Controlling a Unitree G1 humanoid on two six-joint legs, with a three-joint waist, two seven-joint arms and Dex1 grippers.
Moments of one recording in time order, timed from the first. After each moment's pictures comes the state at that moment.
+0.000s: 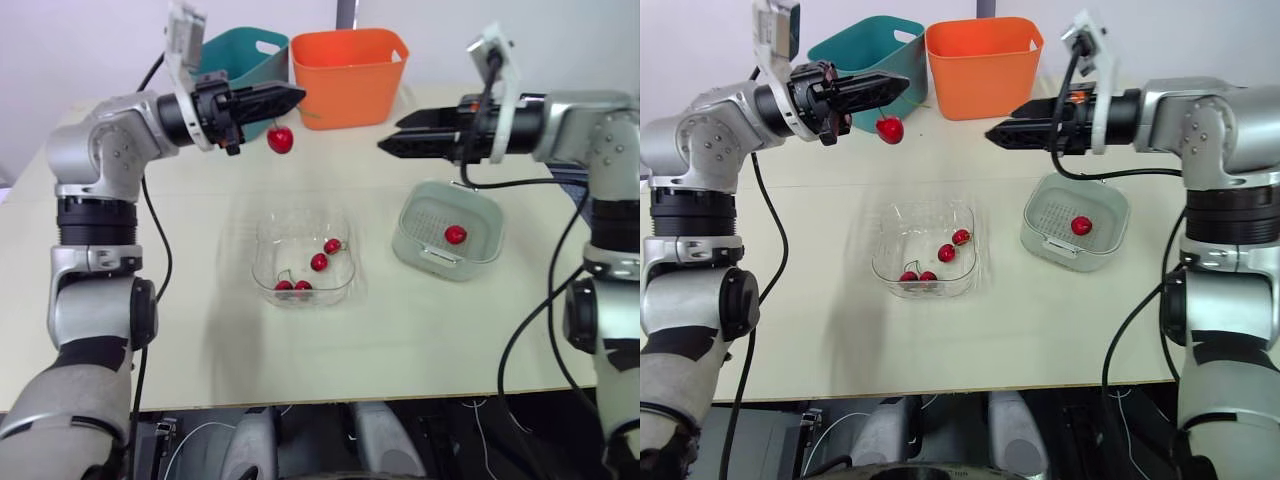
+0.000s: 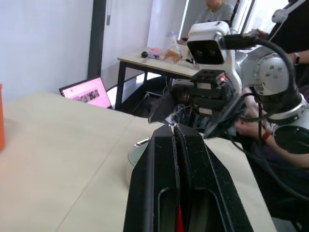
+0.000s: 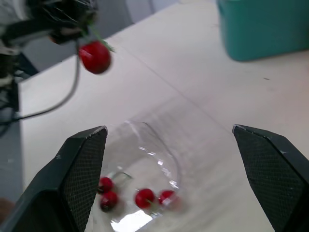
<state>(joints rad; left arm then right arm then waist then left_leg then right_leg) -1.15 0.55 0.12 0.40 -0.63 0.78 -1.19 -1.18 -0.65 -0.01 0.17 0.59 1.21 1.02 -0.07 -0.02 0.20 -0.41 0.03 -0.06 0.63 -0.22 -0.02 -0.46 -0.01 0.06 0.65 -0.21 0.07</state>
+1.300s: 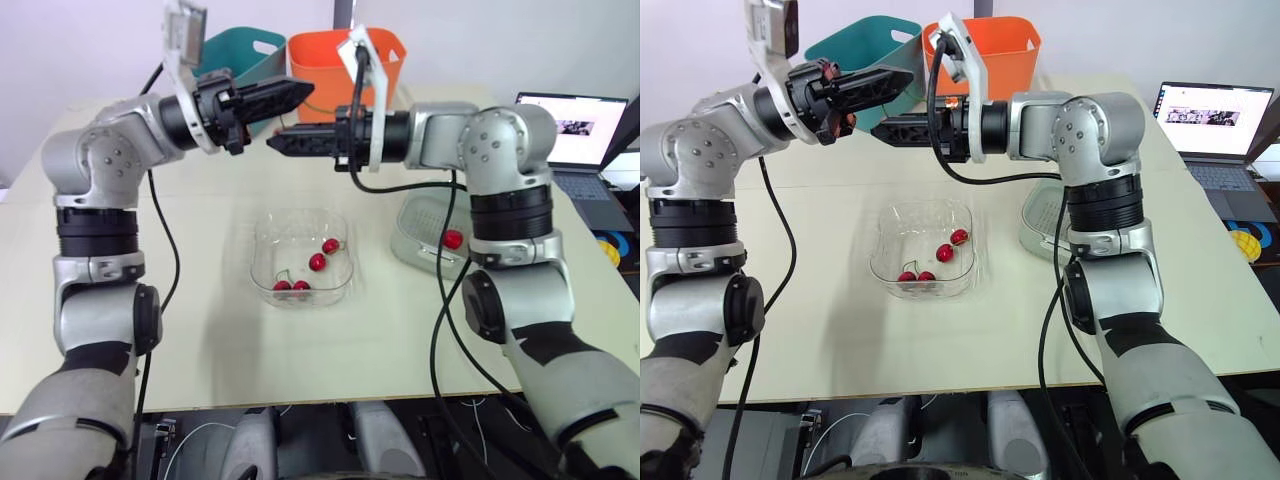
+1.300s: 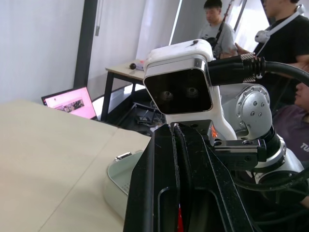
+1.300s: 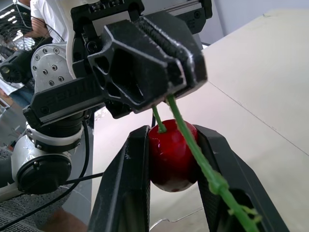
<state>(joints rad) -1.11 0.53 0.15 0.28 -0.73 0.87 -1.11 -1.26 -0.30 -0.01 0.27 0.68 1.19 0.82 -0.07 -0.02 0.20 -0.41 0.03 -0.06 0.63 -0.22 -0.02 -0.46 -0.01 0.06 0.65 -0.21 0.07</state>
